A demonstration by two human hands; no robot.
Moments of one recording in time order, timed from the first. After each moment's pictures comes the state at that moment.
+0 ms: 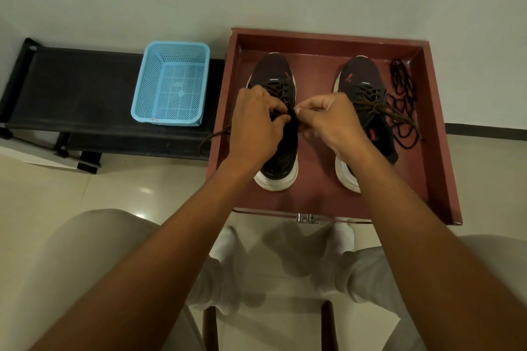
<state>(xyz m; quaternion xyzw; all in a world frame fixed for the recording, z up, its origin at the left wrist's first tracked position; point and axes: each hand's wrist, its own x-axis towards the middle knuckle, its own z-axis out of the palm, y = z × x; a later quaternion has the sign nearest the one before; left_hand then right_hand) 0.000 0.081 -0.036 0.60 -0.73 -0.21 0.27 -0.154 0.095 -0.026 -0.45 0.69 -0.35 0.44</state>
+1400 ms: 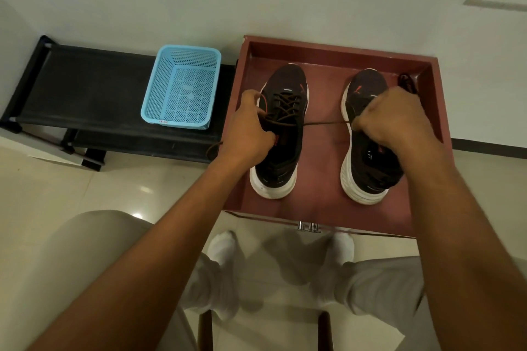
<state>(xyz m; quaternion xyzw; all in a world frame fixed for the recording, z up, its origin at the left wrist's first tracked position) 0.031 0.077 -0.031 0.63 -0.62 -0.39 0.25 -0.213 0.077 0.009 -0.51 0.84 -0.04 0.18</state>
